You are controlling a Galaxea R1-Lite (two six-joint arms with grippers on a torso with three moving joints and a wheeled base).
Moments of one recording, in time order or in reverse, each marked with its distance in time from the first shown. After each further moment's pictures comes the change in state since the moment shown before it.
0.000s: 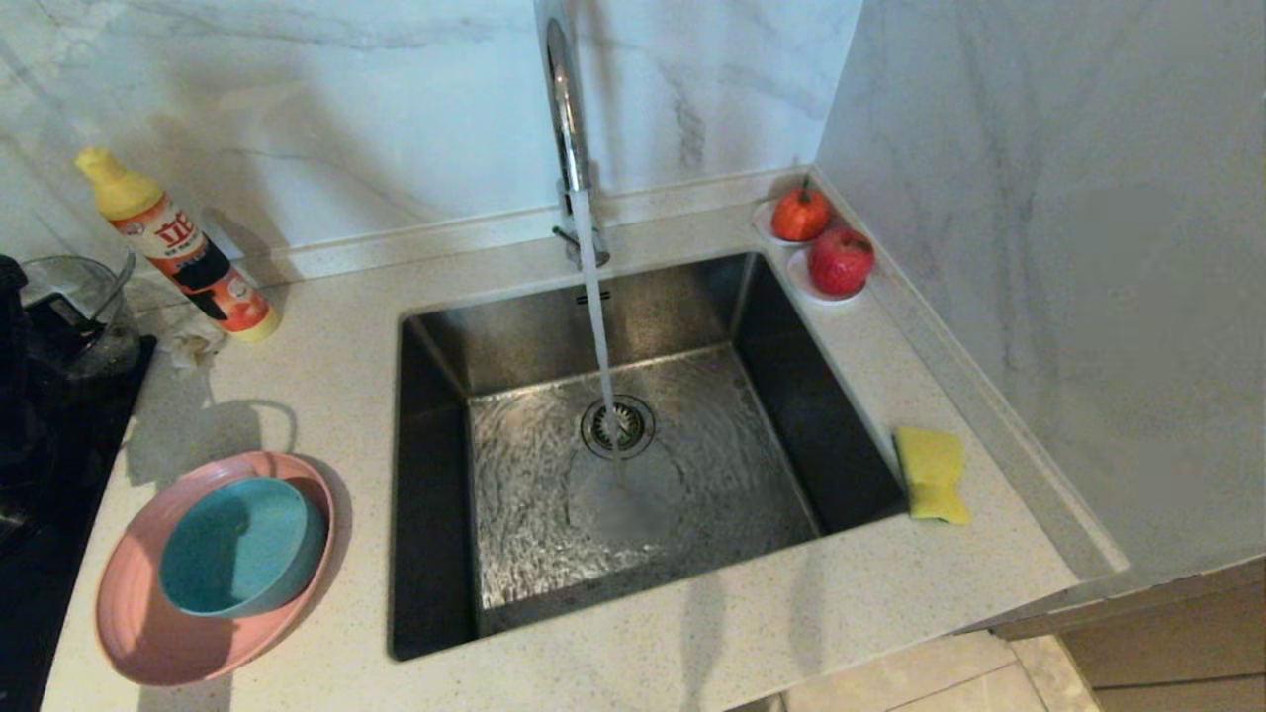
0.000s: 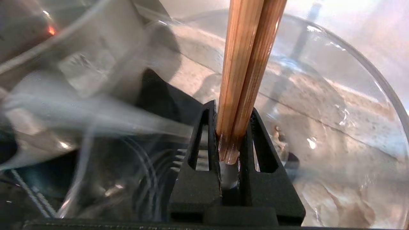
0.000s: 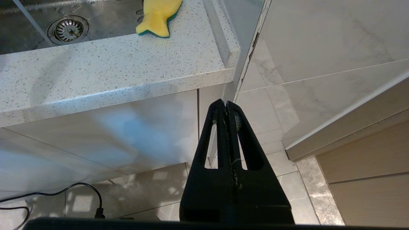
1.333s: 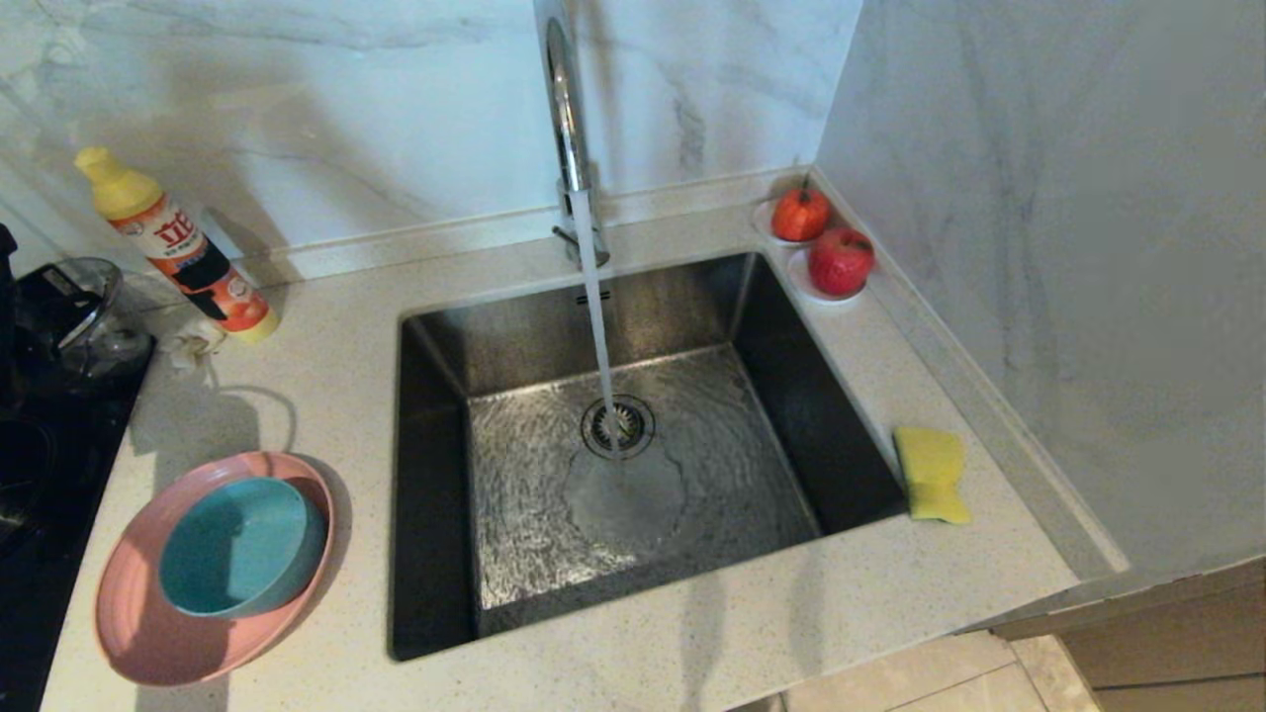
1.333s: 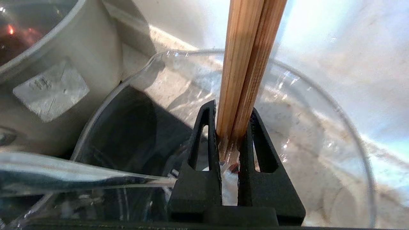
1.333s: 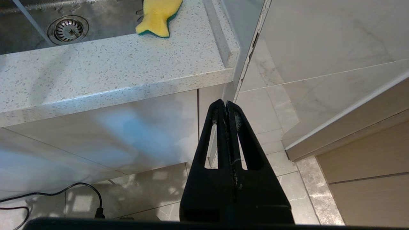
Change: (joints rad) left arm 0.011 0.033 -0.206 0.191 -0.063 -0.087; right arm 0.000 0.000 0.000 0.000 0.000 0.000
